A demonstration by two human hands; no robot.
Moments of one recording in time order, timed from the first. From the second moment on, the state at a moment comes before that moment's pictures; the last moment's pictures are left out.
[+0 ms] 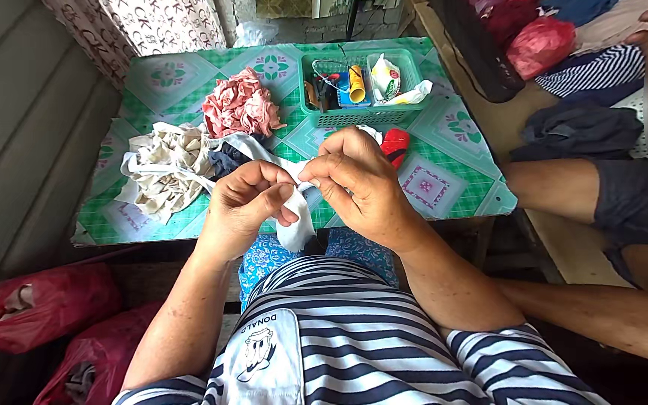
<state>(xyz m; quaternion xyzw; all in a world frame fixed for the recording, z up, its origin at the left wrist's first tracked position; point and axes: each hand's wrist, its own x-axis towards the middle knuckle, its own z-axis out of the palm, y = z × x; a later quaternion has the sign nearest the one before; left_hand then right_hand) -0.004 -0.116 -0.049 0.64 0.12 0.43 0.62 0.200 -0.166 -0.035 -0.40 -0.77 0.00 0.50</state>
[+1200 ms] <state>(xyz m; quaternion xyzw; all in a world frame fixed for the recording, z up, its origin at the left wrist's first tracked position) -0.008 -0.117 -0.050 0.62 0.11 0.39 0.67 0.204 -0.160 -0.044 -0.33 -0.78 0.05 0.53</state>
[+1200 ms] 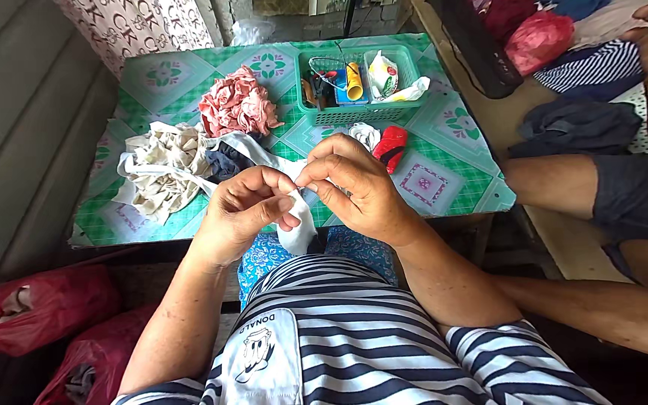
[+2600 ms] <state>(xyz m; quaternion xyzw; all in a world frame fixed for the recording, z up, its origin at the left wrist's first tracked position) -0.026 -0.097 -0.083 0.66 0.24 0.41 0.58 0.324 -0.211 0.009 -0.40 -0.59 -0.13 0.69</state>
